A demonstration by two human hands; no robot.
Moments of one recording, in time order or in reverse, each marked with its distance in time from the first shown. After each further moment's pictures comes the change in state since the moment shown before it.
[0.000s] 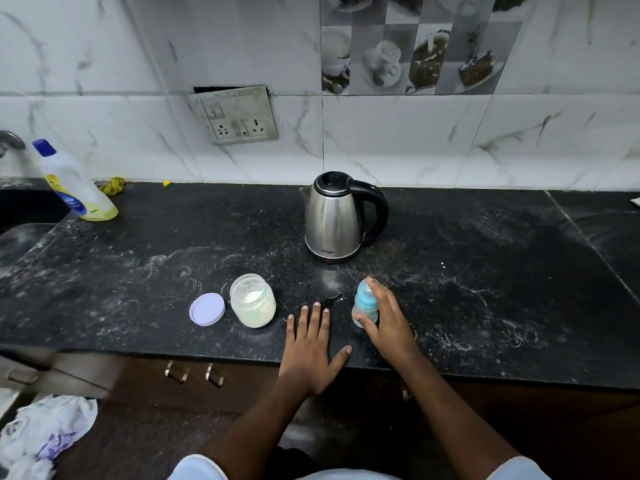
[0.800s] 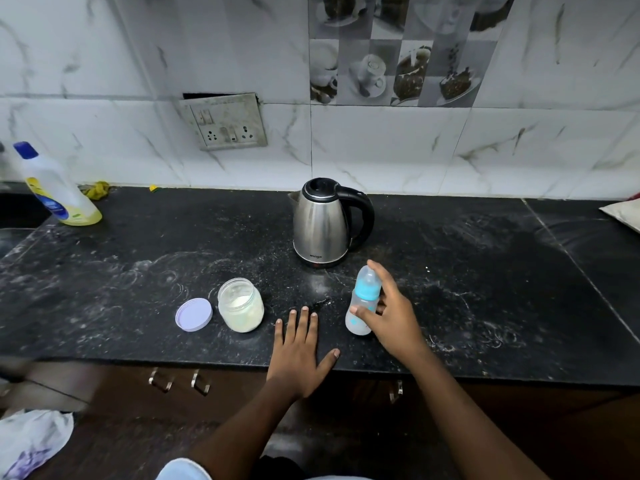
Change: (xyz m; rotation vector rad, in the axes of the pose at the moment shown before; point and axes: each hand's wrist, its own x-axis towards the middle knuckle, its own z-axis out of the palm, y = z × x) left_hand 0.000 -0.001 0.001 0.020 0.002 0.003; right_hand 0.013 -0.044 -0.055 0.306 -0.034 0.186
